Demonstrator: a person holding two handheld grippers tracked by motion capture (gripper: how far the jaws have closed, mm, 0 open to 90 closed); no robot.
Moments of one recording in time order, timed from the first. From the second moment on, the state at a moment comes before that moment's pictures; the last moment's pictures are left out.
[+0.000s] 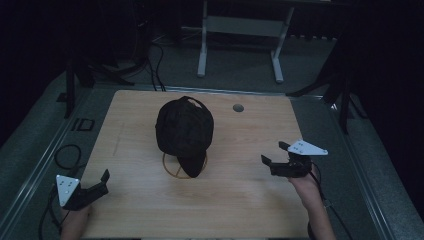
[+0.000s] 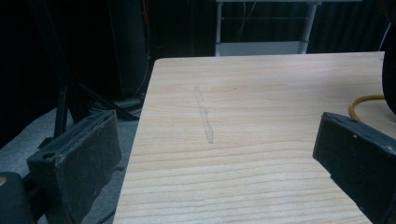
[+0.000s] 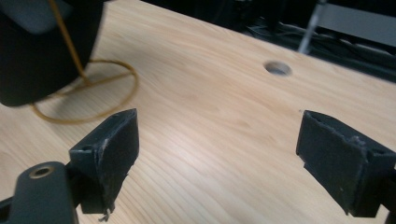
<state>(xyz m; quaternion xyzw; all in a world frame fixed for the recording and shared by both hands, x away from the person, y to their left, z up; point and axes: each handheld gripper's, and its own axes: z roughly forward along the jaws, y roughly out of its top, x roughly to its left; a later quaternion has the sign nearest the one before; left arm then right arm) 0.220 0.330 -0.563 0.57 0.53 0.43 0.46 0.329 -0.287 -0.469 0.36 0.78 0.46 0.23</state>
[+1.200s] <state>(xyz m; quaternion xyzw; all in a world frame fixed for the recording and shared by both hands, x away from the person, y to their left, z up) 0.219 0.330 -0.563 0.57 0.53 0.44 0.45 0.271 -0.384 -0.543 0.51 0.69 0.38 0.33</state>
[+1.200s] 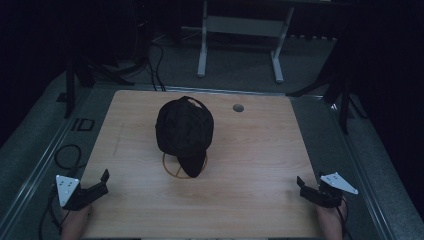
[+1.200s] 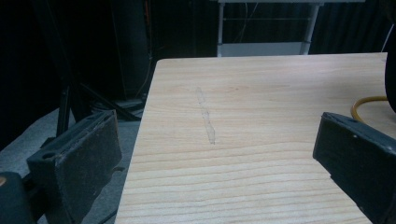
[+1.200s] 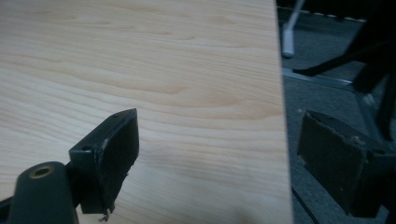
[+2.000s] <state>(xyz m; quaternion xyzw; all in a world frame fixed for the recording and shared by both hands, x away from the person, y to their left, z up) 0.219 0.330 -0.563 0.57 0.53 0.44 0.46 0.266 -0.402 -0.547 0.56 0.64 0.38 0.36</state>
